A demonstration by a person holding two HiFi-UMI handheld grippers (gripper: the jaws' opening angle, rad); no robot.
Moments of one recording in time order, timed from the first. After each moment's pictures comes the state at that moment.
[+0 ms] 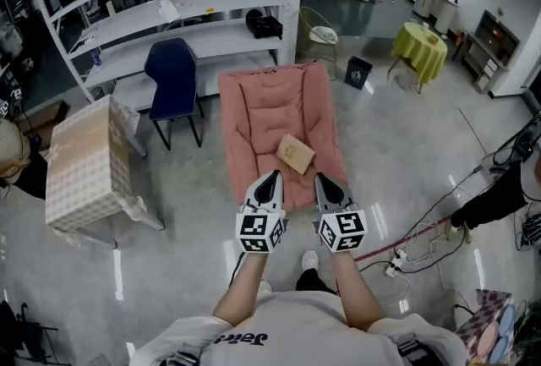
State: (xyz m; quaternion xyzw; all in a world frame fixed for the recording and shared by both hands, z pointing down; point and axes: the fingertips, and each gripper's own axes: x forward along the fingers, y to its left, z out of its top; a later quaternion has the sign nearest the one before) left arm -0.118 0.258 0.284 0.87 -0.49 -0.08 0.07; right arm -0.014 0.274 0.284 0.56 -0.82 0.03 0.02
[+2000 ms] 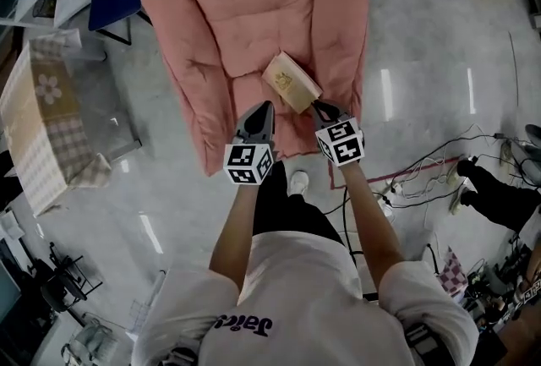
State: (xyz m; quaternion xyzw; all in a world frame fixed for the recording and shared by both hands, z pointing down) left arm -0.032 -0.140 0.610 0.81 -0.50 0.06 0.29; right arm 0.082 -0.133 0.653 0.38 -0.82 0.25 0.35
